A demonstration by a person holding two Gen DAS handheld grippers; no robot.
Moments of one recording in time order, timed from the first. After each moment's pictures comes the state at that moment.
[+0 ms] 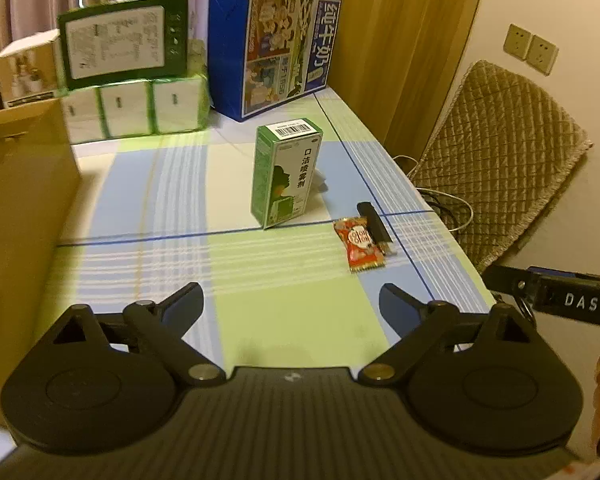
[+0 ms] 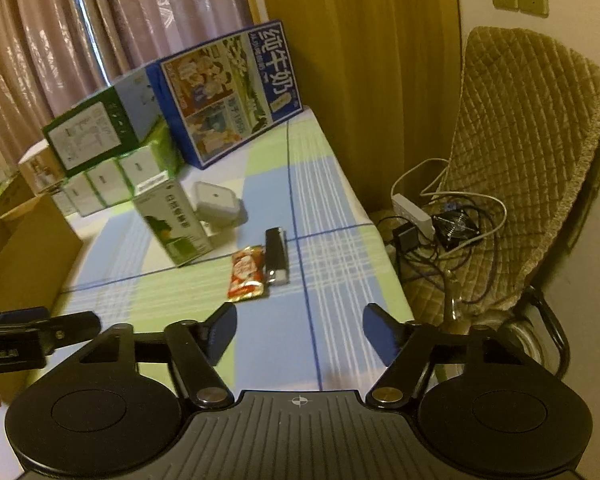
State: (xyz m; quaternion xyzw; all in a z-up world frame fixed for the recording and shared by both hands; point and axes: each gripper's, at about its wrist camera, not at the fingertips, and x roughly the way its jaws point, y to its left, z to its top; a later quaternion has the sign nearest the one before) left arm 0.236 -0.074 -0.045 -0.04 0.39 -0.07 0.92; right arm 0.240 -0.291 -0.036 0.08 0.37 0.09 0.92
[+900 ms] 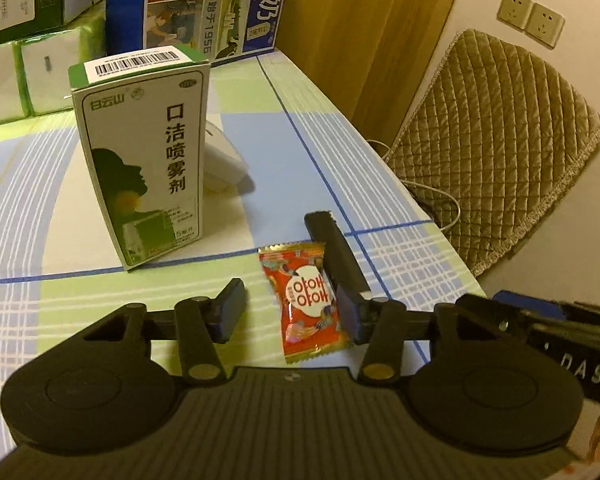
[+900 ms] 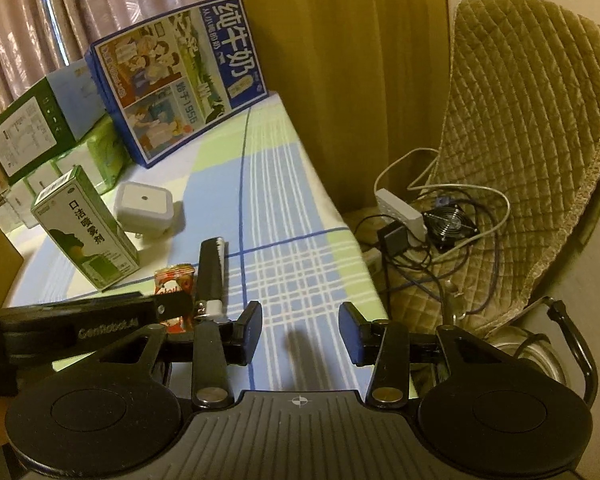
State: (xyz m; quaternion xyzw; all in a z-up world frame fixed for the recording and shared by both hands) left arm 0.353 -0.145 -0.137 -0.06 0.40 -0.13 0.91; right arm 0.314 -0.310 -0.100 0.08 0.38 0.06 0.92
